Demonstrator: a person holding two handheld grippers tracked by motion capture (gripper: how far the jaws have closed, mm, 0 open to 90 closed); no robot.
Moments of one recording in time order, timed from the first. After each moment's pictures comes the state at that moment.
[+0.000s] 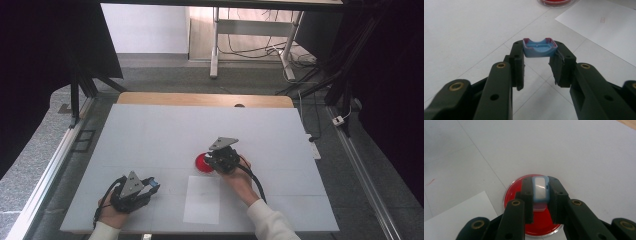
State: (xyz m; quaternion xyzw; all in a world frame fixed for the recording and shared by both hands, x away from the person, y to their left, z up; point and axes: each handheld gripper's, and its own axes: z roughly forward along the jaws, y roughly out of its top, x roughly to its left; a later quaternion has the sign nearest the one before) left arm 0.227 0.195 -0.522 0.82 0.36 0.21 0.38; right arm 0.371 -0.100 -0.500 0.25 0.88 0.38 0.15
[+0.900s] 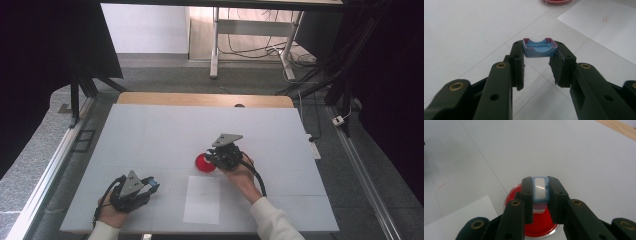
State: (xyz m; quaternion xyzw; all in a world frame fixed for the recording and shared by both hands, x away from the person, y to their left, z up) left arm 0.229 0.197 -0.522 0.82 0.36 0.22 0.38; right arm 0.376 -0.108 -0.488 0.24 0.87 0.40 0.14
